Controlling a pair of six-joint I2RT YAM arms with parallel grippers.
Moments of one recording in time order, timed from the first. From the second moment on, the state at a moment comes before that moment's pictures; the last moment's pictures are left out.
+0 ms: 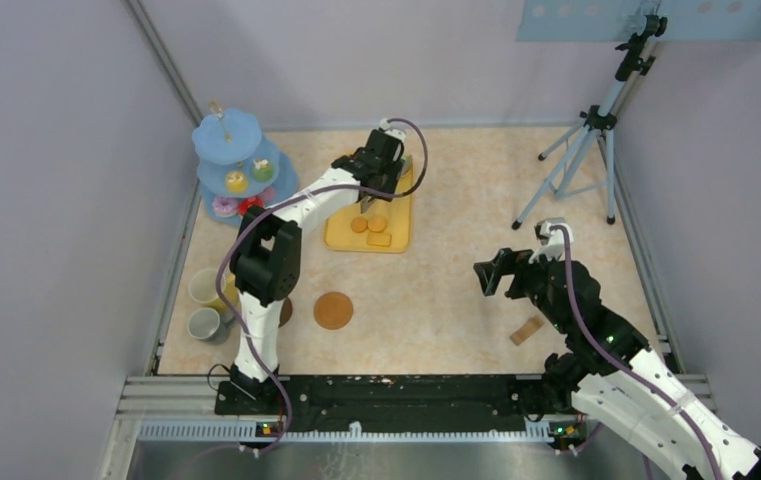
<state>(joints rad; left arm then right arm) -0.55 2.07 1.72 -0.47 -0.24 -0.10 0.66 0.48 0.54 -0.38 0.24 0.41</state>
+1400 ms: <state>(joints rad) -0.53 1.34 1.58 -0.83 -0.55 -0.12 0.66 0.44 0.52 -0.32 0.21 0.41</state>
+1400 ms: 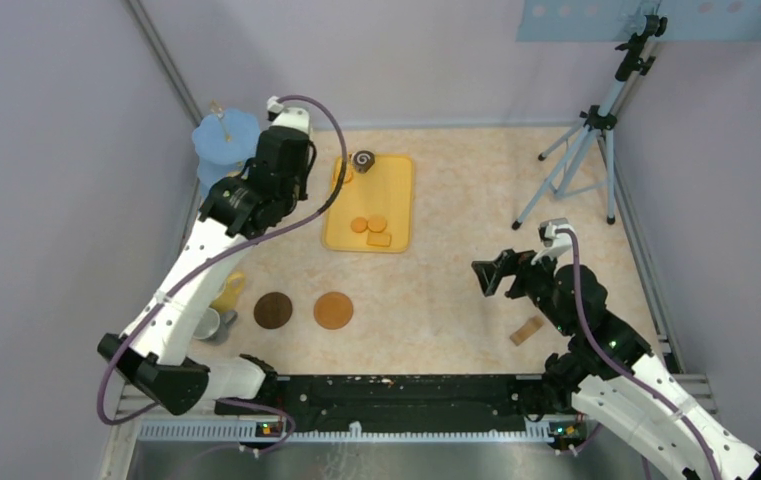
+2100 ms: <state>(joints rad) -0.18 1.10 1.45 -1.04 -0.72 -0.23 0.66 0.44 0.52 -0.30 0.11 0.40</state>
